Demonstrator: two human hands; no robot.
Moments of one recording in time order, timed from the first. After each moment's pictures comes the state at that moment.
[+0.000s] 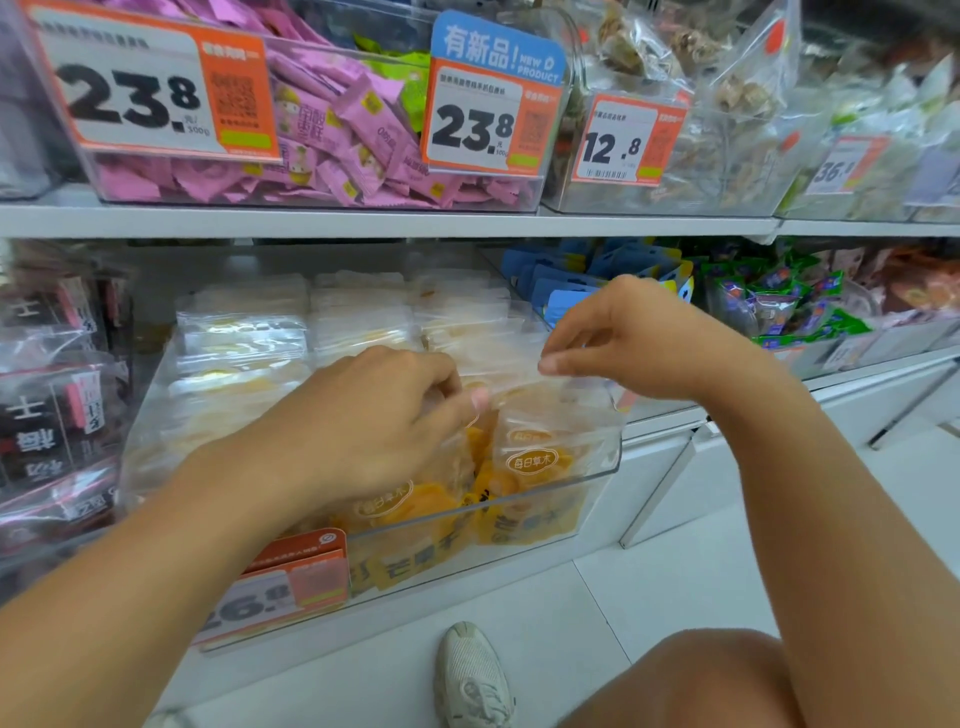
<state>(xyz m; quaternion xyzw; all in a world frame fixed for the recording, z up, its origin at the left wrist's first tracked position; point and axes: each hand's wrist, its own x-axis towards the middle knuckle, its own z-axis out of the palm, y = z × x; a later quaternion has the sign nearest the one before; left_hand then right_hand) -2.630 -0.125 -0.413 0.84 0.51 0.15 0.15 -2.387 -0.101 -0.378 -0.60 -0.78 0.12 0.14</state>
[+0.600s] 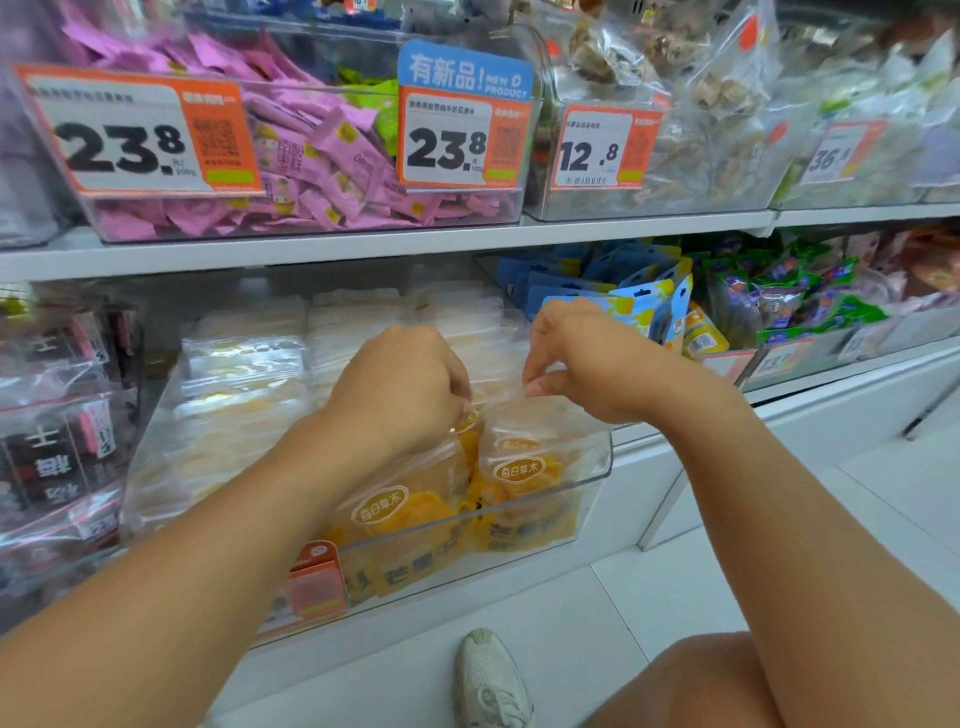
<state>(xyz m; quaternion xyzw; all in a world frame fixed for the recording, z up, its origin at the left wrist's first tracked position) -2.589 -0.092 -0.417 0.79 0.57 0.19 0.10 -2.394 -0.093 -0.397 -0.58 -0.81 0.02 0.05</state>
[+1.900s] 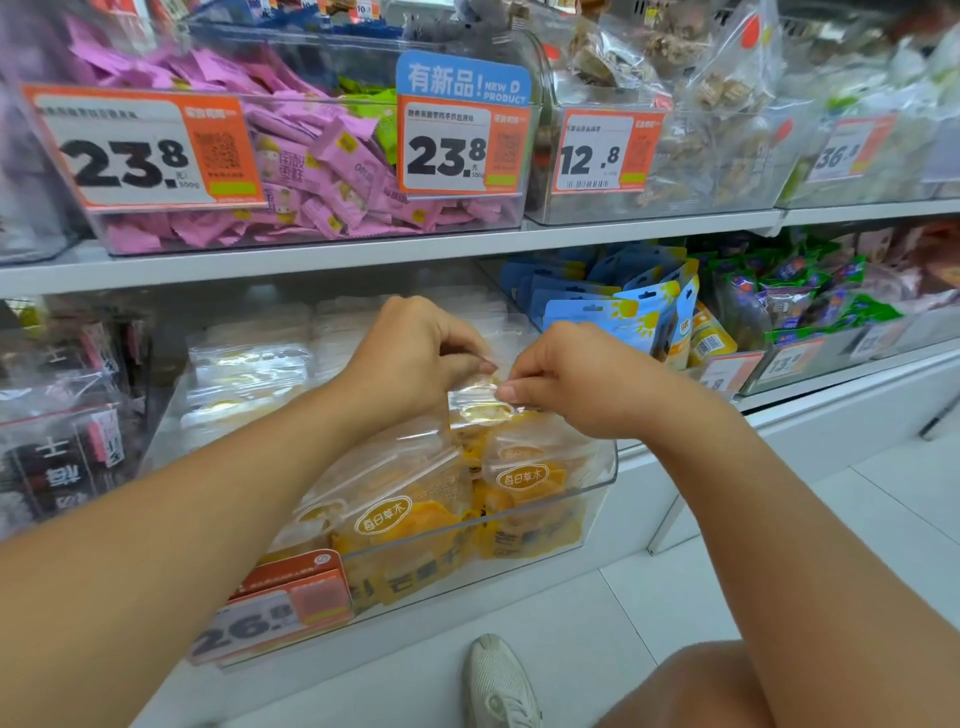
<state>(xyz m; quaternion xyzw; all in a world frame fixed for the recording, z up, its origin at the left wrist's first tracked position) -2.594 -0.059 -0.419 0.81 0.42 0.34 0.20 -2.409 -0.103 -0.395 -0.59 -0.78 0.17 0.13</state>
